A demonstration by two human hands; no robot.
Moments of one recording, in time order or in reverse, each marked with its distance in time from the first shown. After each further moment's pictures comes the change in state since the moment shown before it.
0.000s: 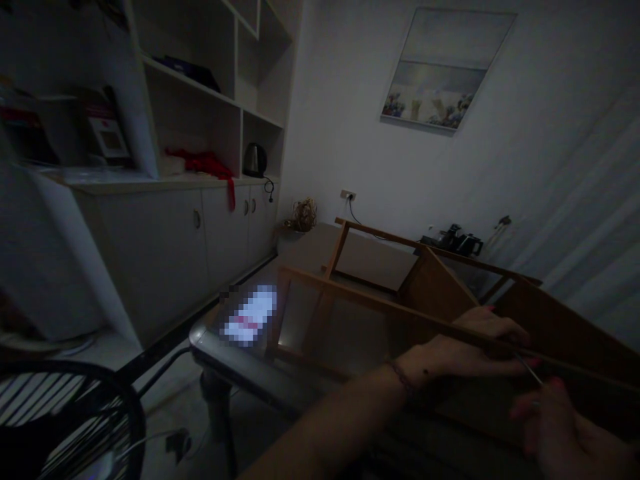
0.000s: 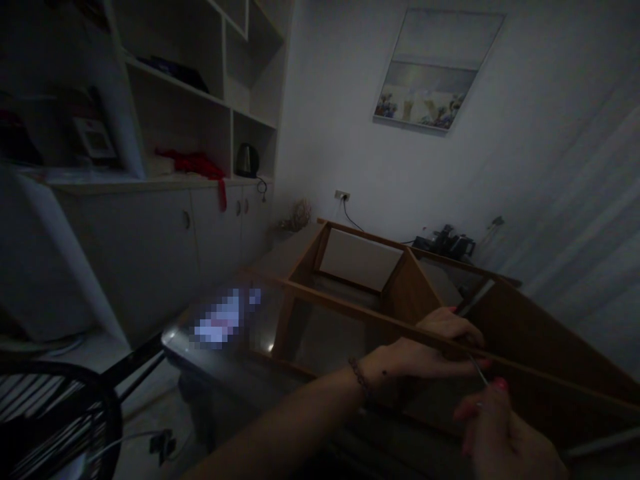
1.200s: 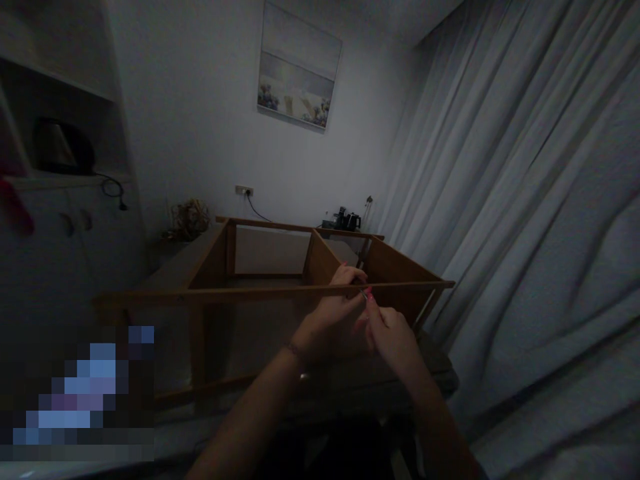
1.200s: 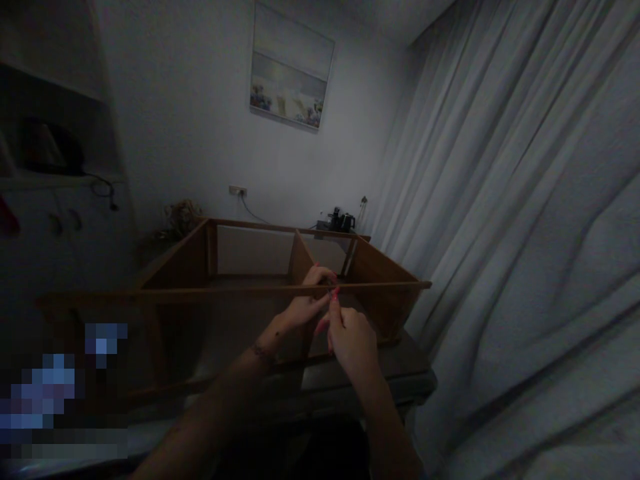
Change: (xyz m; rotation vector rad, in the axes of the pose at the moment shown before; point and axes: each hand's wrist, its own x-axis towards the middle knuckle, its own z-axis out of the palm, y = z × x) left_hand -0.019 -0.005 0.004 -0.185 0.221 0.090; right_hand -0.002 -0.074 -0.012 0.063 -0.336 0.283
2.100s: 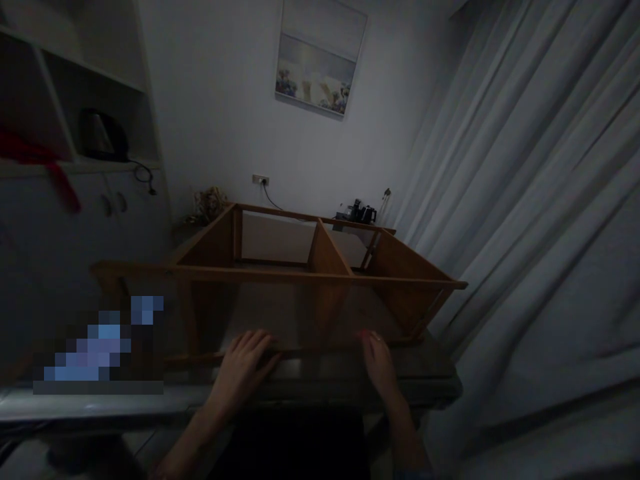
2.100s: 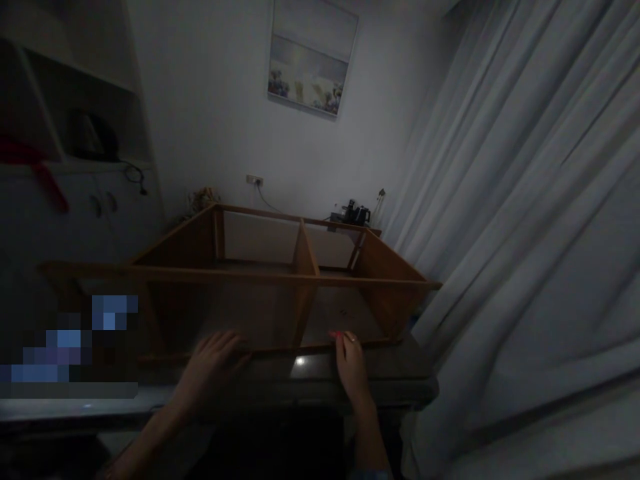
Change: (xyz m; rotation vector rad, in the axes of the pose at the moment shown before) left_hand -0.198 0.042 -0.075 0.942 -0.290 -0.509; right_hand 0.006 0.188 0.090 0.084 0.098 -0.319
